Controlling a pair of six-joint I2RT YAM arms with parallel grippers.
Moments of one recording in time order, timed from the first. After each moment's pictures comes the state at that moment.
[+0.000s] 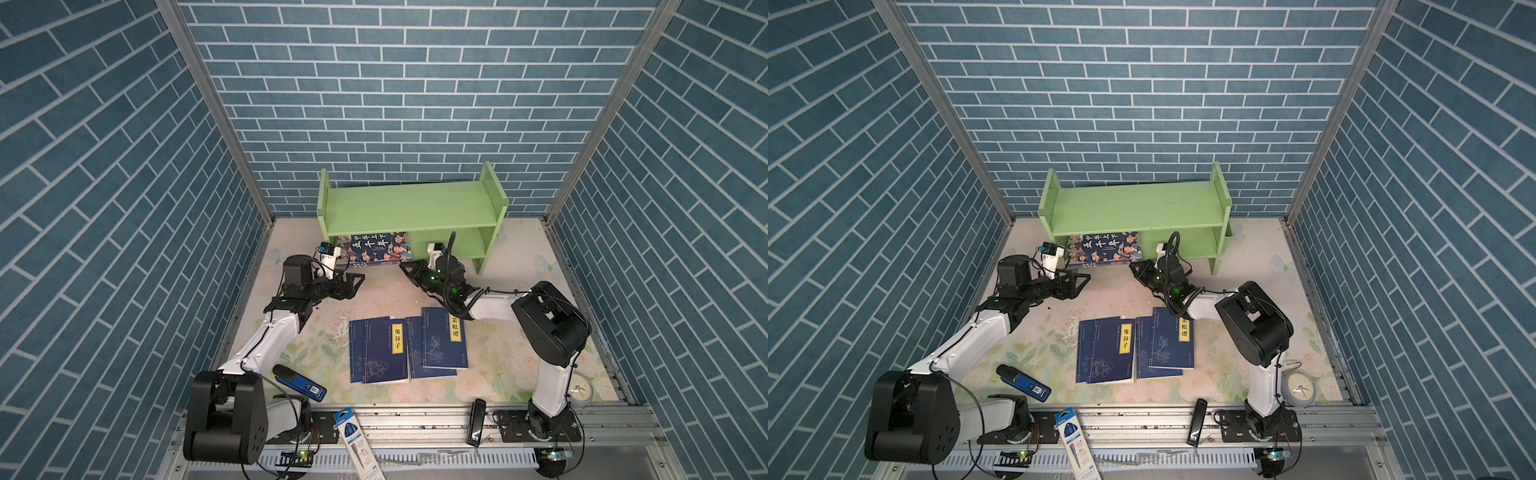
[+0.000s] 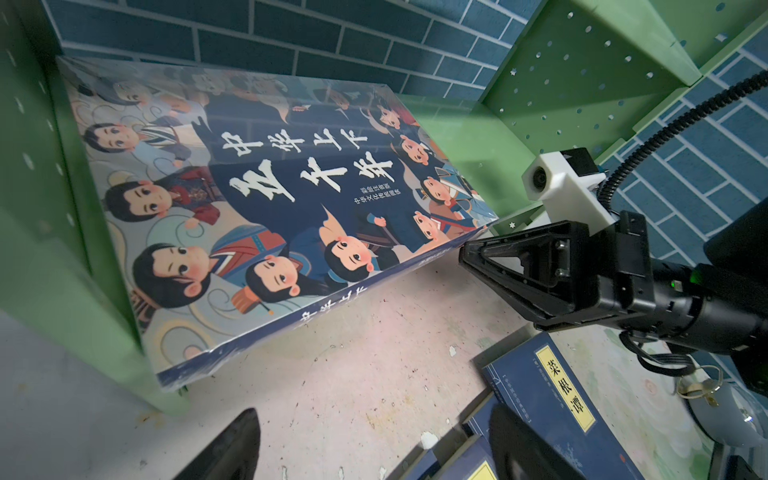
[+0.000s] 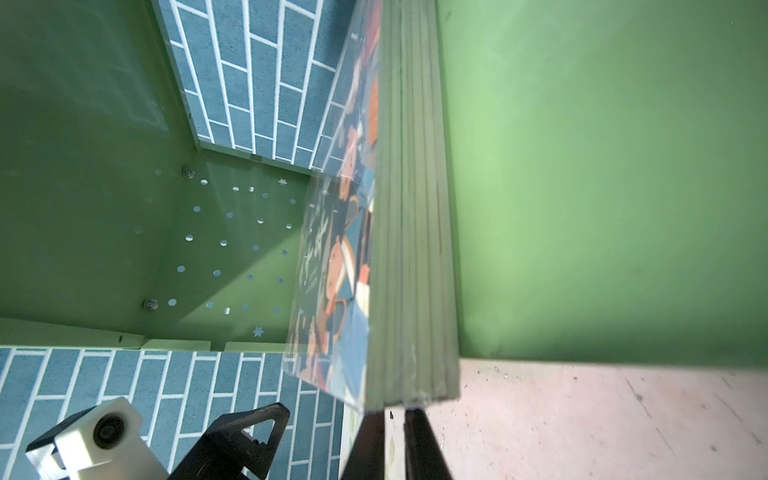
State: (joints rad) left arm -0.07 1.25 0.71 0.01 0.59 -0.11; right arm 0.71 1.90 0.99 0.67 -0.20 1.18
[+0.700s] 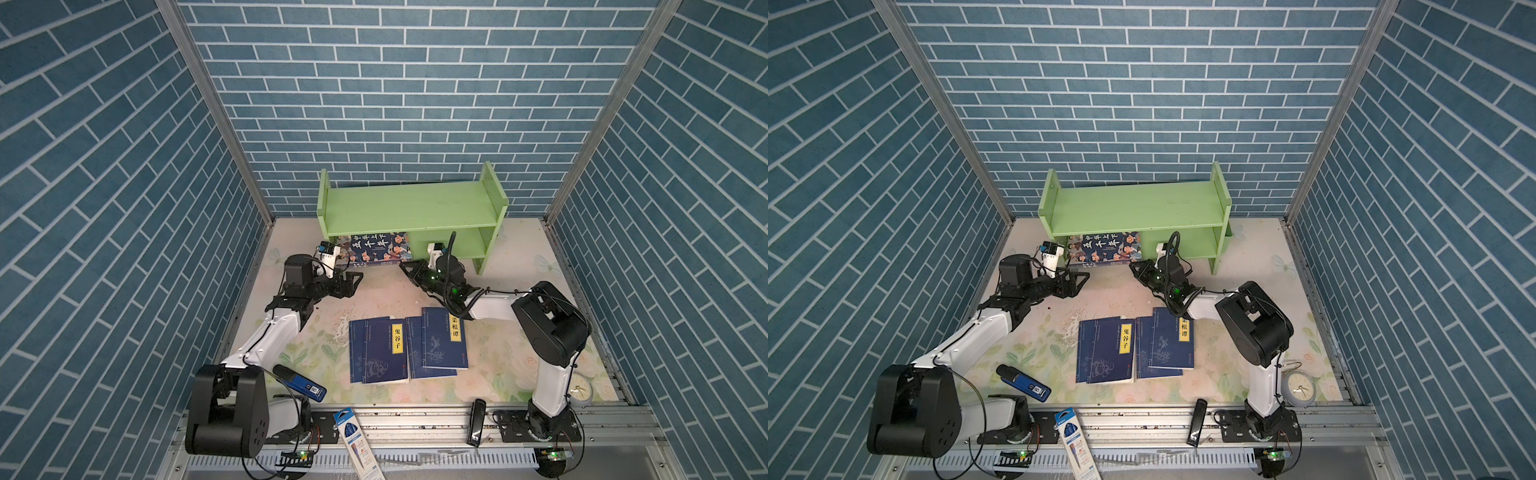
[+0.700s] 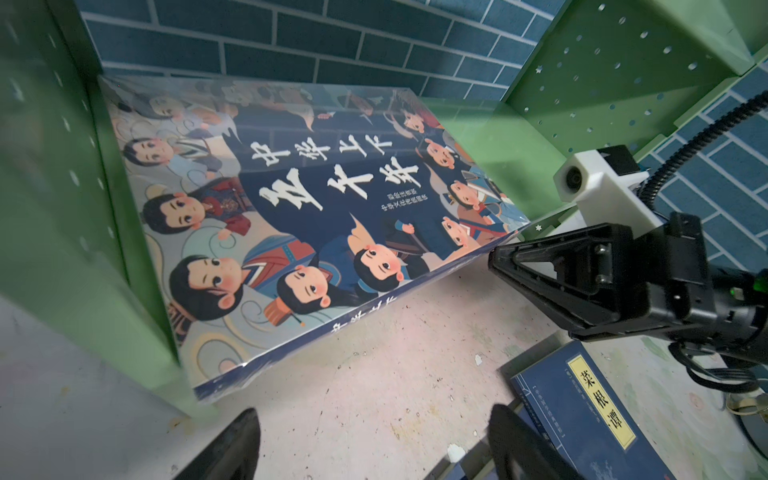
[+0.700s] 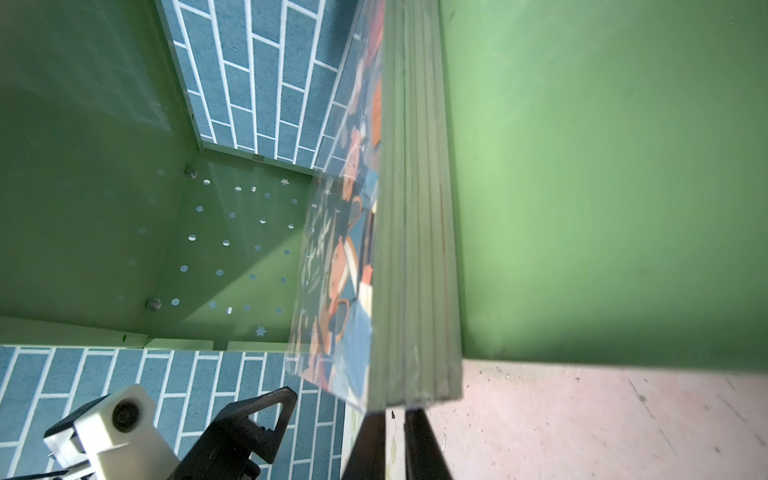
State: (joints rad) left arm -0.07 1.29 0.71 0.03 0.54 -0.08; right arm 0.71 1.90 0.99 0.67 -0.21 1.18
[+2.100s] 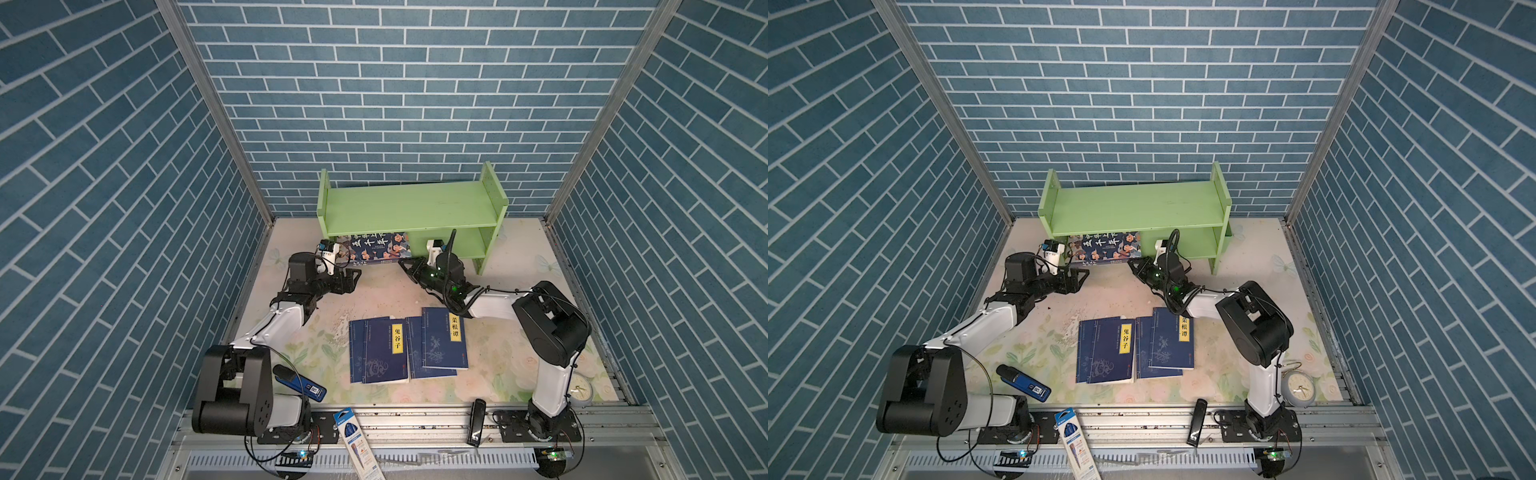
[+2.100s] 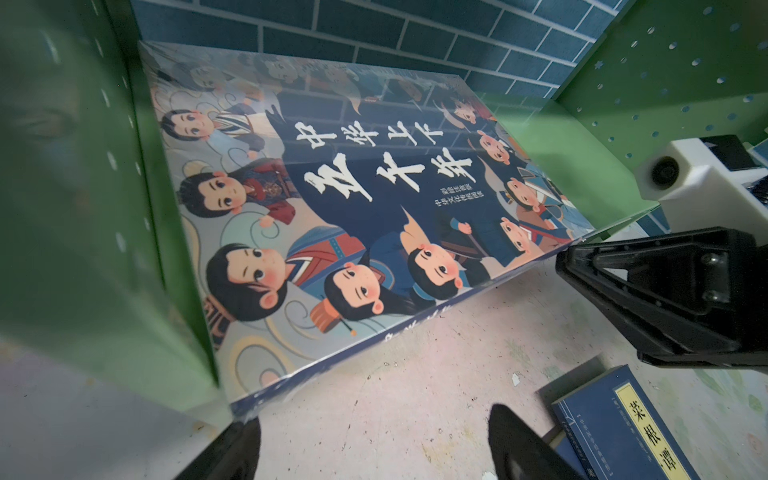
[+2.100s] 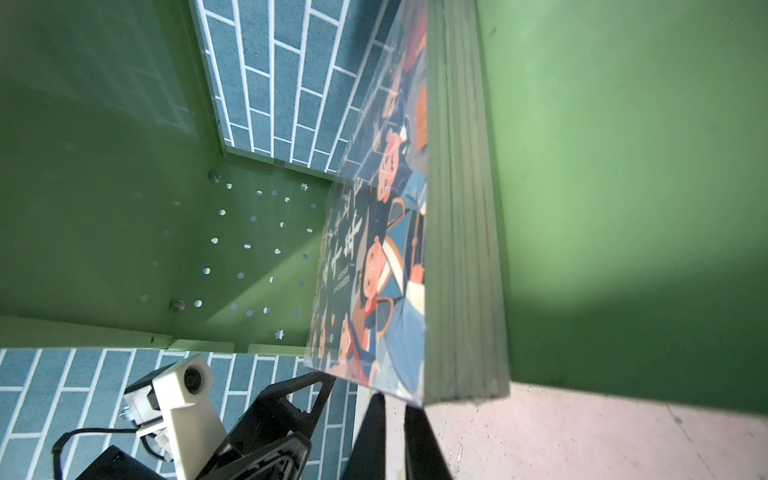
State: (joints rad) left arm -0.07 1.36 0.73 0.08 0.47 -0.11; right arm 0.71 1.90 1.02 0.68 -0.21 1.18
